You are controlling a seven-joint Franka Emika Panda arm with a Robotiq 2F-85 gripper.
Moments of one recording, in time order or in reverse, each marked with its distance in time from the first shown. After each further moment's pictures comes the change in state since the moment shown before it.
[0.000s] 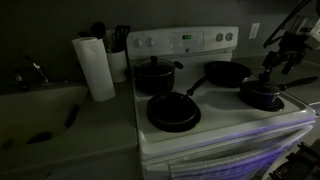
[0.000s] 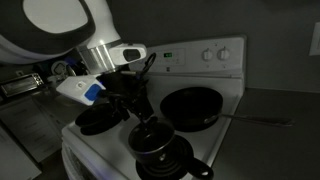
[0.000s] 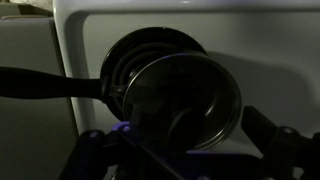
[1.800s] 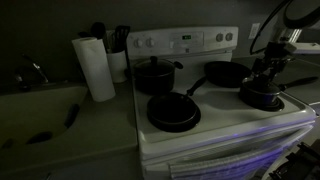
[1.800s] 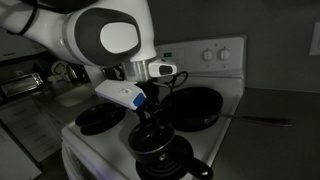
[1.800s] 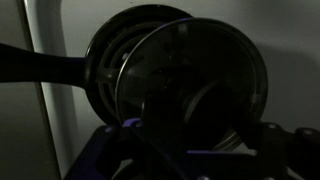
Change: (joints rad) arm -0.001 0.274 -0.077 0.146 0.133 0.022 -0.148
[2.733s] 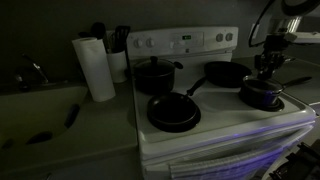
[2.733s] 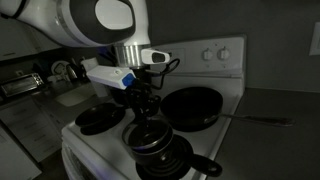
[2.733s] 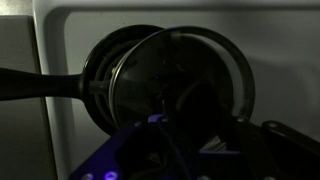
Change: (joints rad) arm 0.000 -0.004 0.038 0.095 -0.001 -0.184 0.042
